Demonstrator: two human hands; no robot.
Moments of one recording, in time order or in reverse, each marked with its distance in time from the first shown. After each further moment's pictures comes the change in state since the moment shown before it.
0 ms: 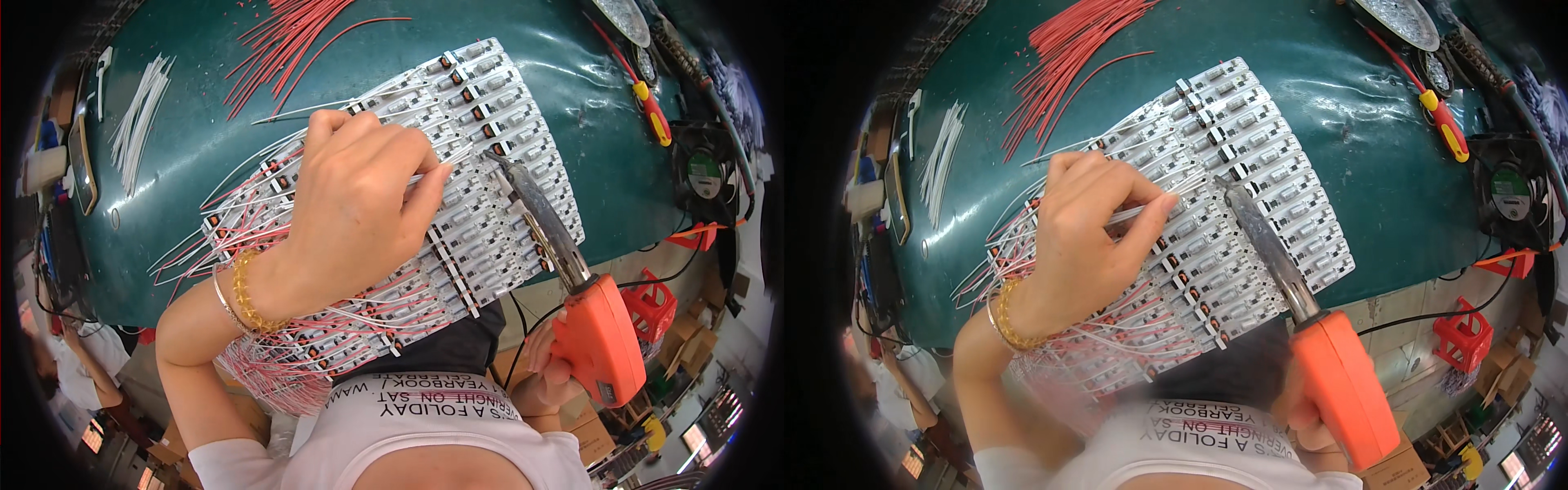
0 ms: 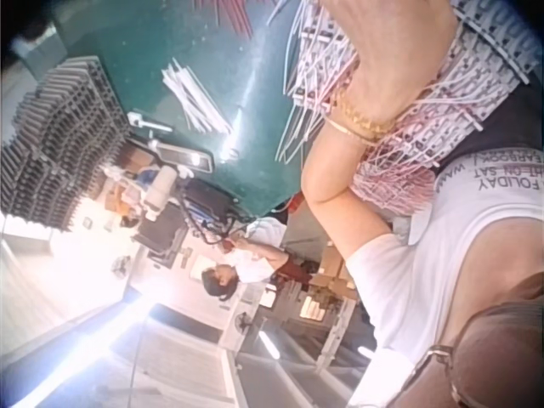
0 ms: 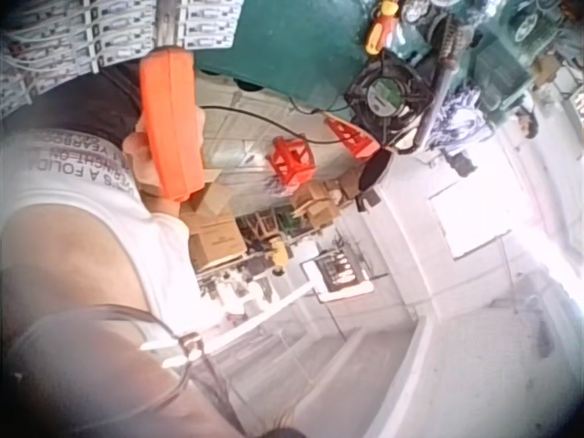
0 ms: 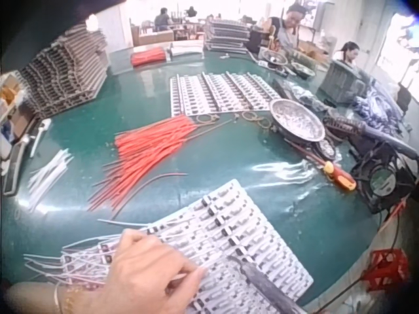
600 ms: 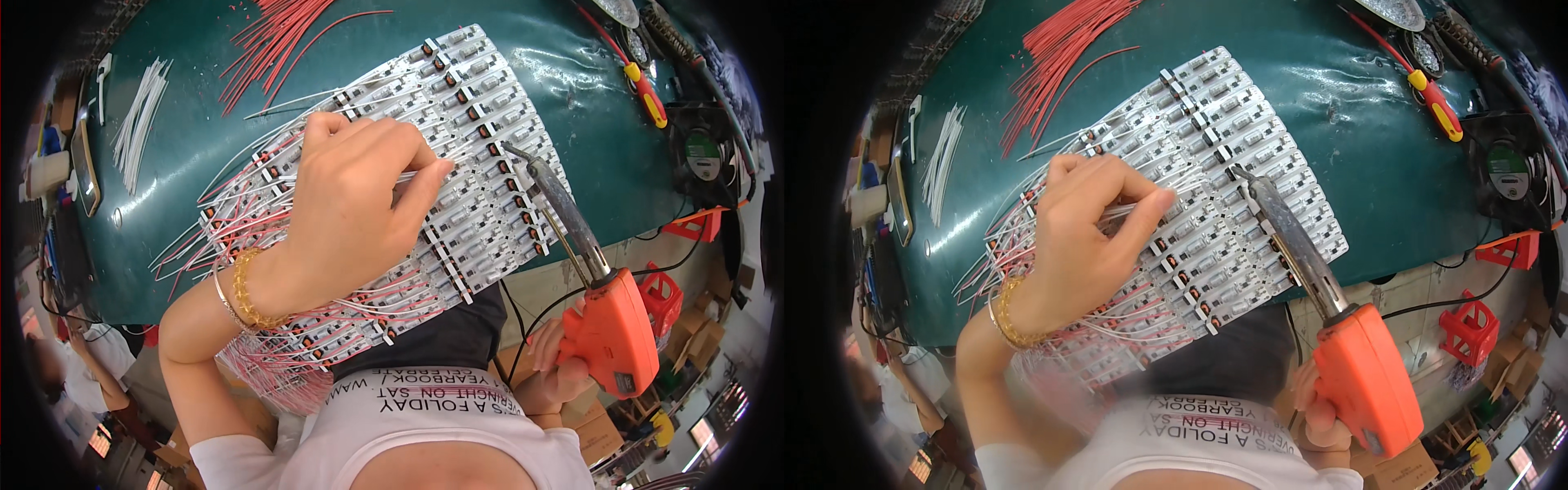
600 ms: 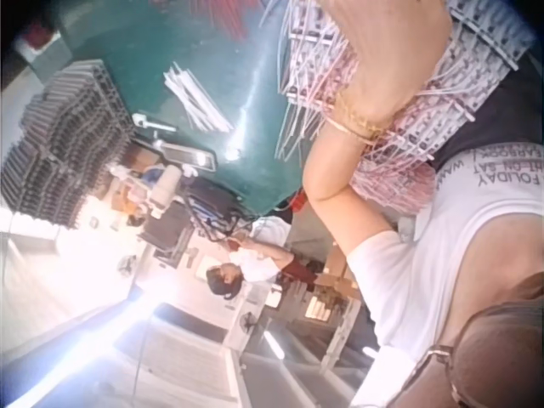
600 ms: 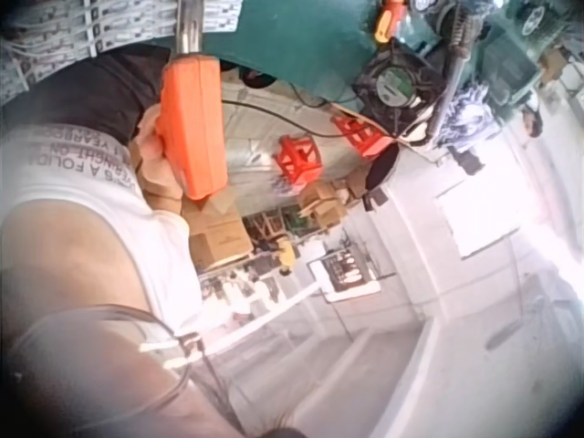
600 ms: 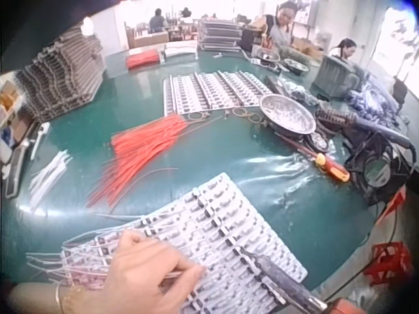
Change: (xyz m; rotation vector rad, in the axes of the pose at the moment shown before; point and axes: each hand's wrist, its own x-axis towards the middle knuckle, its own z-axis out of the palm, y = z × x) left_hand -0.003 0.012 0.002 -0.085 -0.030 -0.050; right_hand 0.021 -0.037 0.016 0.390 0.005 -0.002
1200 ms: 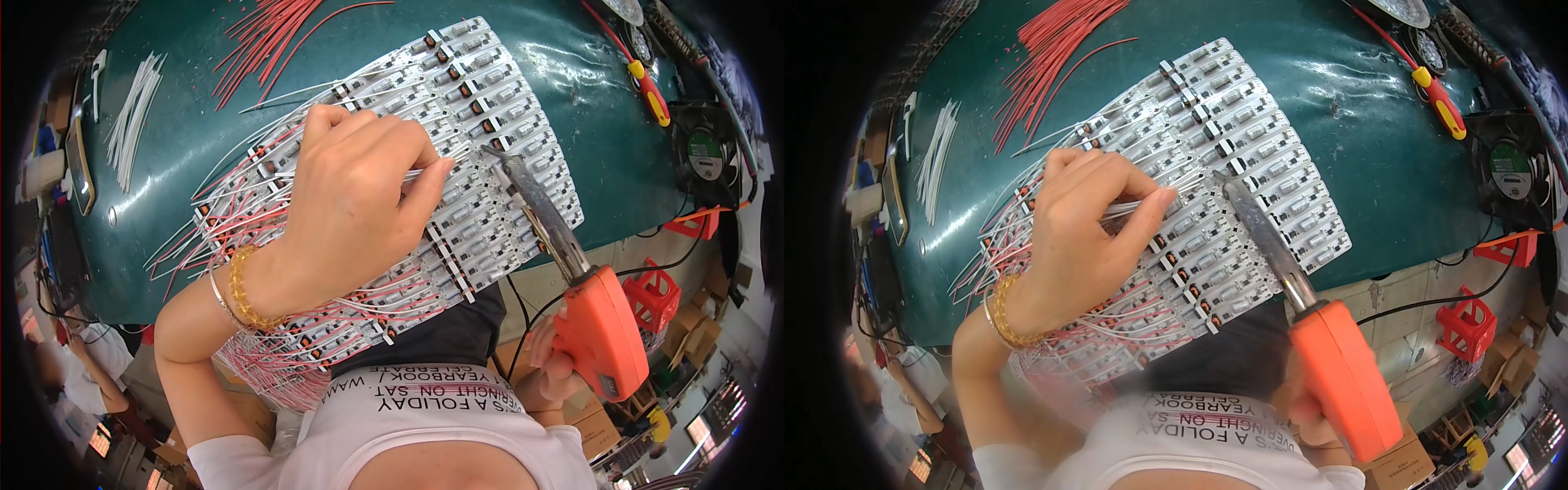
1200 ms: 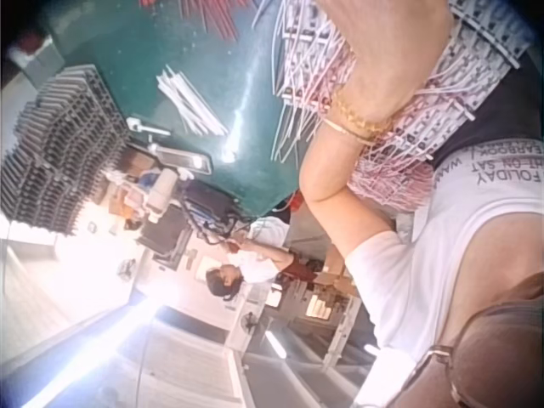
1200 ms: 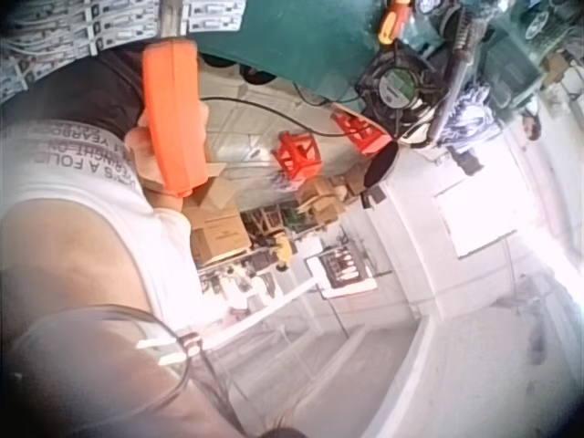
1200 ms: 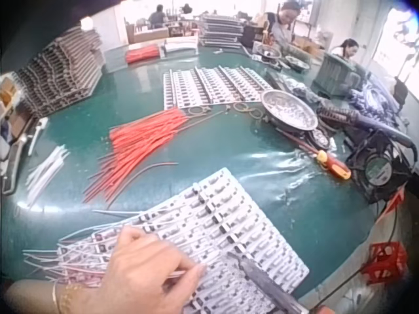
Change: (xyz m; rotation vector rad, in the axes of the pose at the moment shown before) left_hand -0.001 -0.002 0.001 0.051 0.000 0.041; right_hand -0.023 0.016 -0.031 -0.434 -0.090 0.013
